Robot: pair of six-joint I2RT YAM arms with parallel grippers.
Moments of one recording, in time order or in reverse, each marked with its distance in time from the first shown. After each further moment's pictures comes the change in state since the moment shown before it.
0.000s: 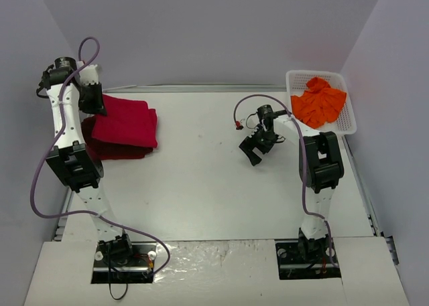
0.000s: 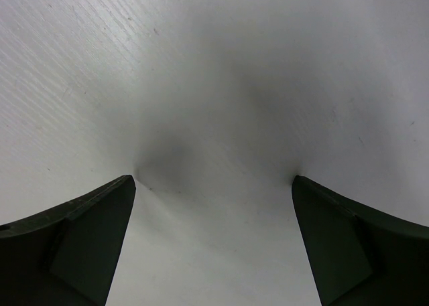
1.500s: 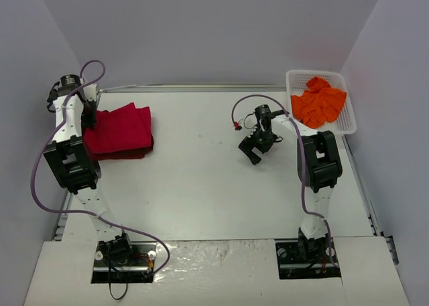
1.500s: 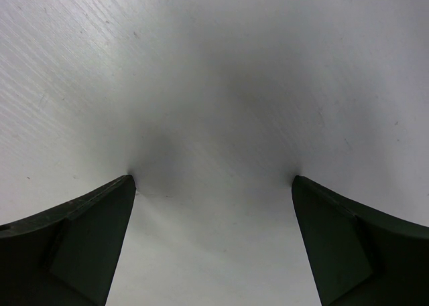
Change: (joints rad) left arm 0.046 -0.020 -0.351 0.320 -0.308 0.104; right arm 0.013 0.015 0.008 0.011 0.066 0.000
